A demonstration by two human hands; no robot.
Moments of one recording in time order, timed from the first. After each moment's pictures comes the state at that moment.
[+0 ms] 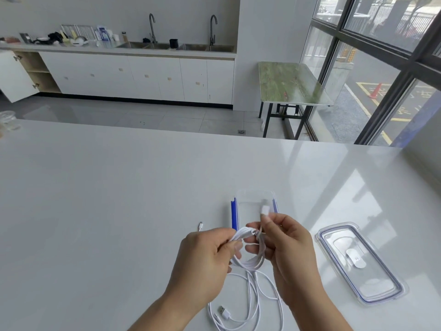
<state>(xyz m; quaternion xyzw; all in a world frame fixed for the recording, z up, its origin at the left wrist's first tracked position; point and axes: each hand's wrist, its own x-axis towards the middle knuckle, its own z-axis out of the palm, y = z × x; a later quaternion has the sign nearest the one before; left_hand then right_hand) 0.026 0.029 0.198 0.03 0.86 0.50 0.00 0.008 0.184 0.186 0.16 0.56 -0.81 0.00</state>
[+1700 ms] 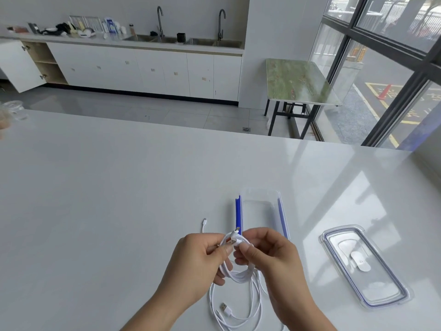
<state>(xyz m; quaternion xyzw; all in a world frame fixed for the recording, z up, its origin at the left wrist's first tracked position) 0.026 0.010 0.183 -0.05 0.80 0.59 0.11 0.022 0.172 0.162 0.07 0.65 -0.76 0.07</state>
